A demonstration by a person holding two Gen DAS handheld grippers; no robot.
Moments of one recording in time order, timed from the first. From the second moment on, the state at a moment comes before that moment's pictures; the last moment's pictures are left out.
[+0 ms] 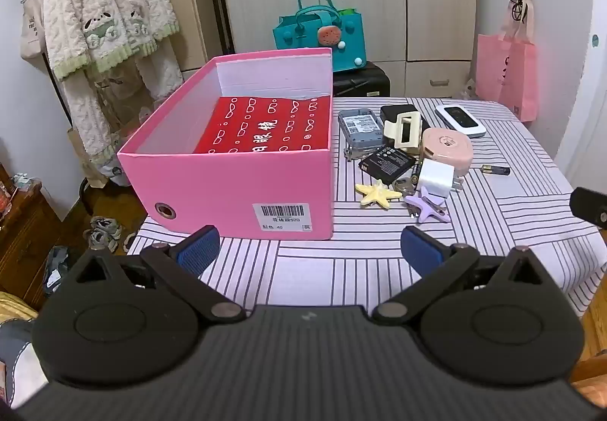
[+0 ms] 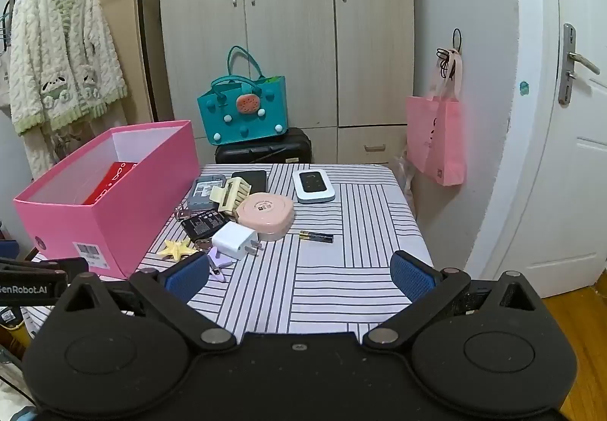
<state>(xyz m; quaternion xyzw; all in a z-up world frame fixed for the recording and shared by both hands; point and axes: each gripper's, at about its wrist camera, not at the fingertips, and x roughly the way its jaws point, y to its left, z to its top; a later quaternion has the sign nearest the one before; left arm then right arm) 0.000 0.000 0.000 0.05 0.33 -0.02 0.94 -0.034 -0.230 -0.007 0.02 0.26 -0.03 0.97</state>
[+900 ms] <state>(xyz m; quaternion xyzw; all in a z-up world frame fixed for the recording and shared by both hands) -0.002 0.012 -0.001 0.03 0.31 0.00 0.95 -0.030 -0.225 -0.009 0.03 0.27 0.01 0.96</state>
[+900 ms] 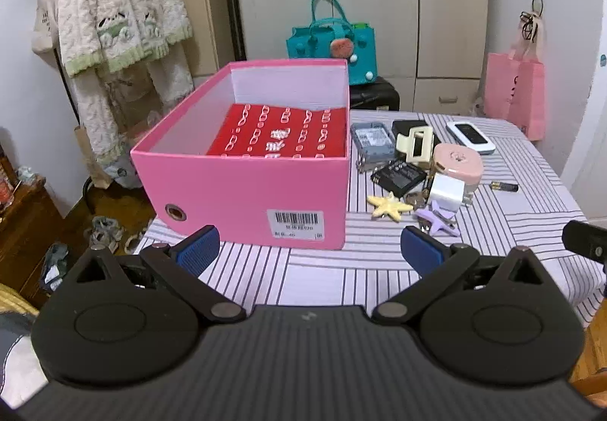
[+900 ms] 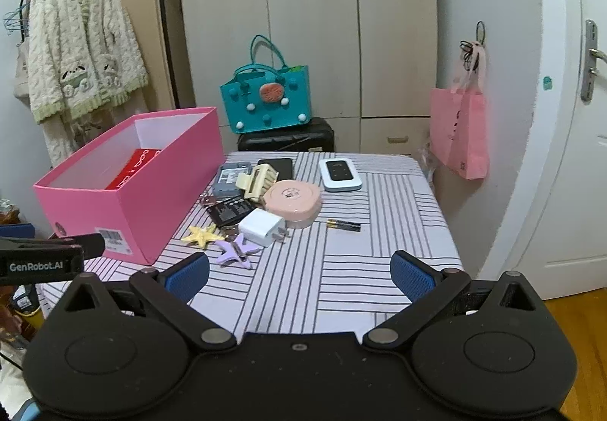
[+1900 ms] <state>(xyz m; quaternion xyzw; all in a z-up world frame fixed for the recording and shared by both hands) -0.010 0.013 0.002 0.04 0.30 -0.03 0.95 -0.033 -0.223 -0.007 0.03 0.27 0.02 0.96</state>
